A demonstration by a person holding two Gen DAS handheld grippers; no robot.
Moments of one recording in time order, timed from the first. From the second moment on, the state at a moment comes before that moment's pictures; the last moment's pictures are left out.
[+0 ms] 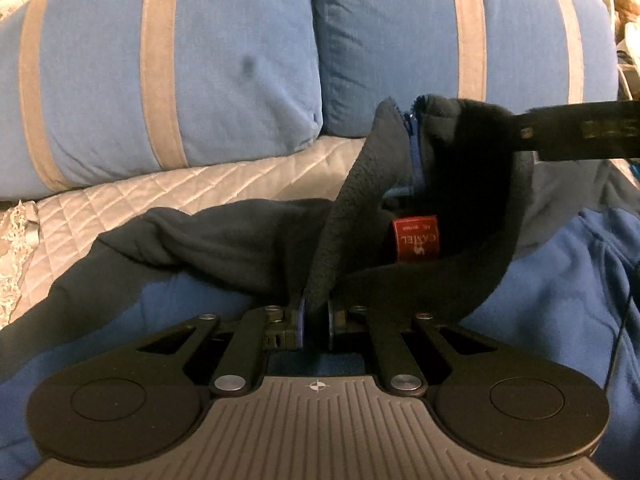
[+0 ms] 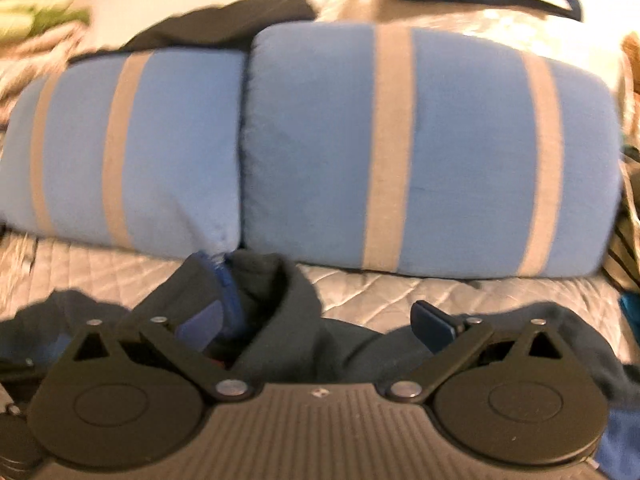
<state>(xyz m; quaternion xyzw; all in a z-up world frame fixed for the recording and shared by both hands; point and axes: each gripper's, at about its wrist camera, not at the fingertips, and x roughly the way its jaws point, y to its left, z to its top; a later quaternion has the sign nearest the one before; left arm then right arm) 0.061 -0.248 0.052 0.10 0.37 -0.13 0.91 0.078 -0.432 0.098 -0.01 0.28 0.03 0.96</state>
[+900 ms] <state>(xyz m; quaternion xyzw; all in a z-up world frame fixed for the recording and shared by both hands) 0.108 -0.237 0.057 0.14 0.38 -0.13 0.90 0.055 -0.443 0.077 -0.07 0.38 0.14 0.91</state>
